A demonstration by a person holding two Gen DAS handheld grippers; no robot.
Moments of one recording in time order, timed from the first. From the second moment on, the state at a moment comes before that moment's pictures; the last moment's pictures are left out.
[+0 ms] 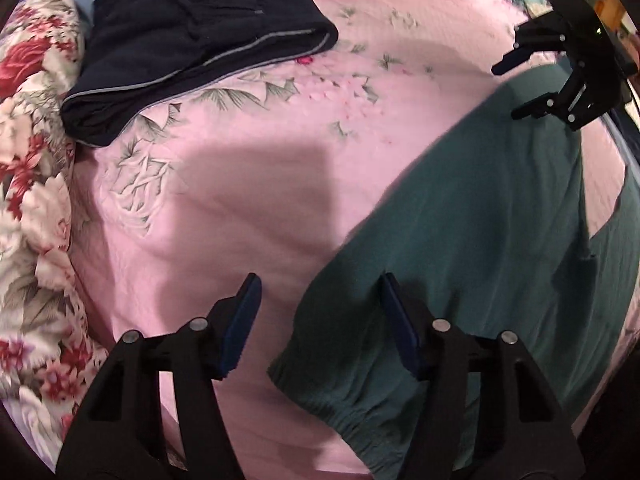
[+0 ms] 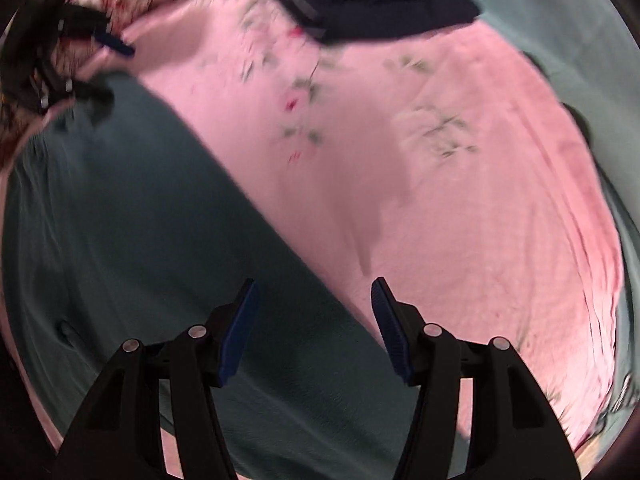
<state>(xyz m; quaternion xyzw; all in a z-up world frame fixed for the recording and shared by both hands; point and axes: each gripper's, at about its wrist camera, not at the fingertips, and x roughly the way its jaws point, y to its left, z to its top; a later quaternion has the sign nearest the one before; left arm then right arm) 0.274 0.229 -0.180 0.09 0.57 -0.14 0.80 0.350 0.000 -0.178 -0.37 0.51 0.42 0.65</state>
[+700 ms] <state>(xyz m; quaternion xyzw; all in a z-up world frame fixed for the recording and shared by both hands) 0.255 0.222 -0.113 0.13 0.50 -0.17 0.84 0.297 -0.040 -0.080 -0.34 0.47 0.45 0.68</state>
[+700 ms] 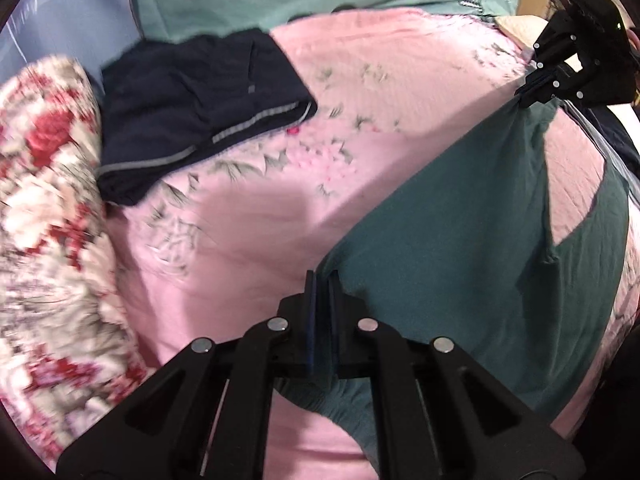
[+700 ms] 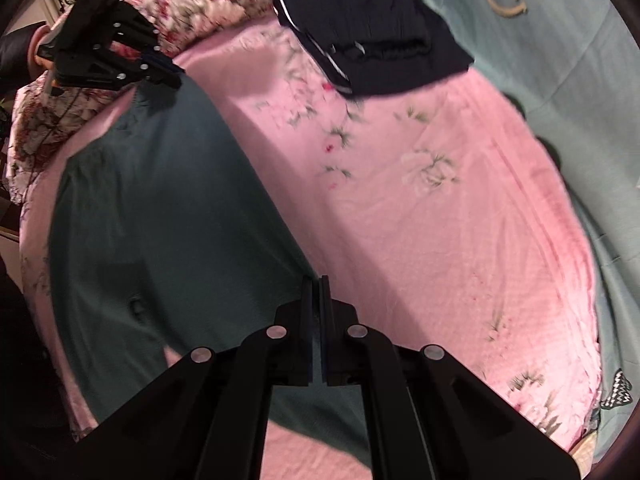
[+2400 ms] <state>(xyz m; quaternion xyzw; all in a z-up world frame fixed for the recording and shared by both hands) 0.091 -0.020 -0.134 -0.04 0.48 -0.21 0.85 0.337 -0.287 -0.124 0.11 0.55 0.04 0.82</state>
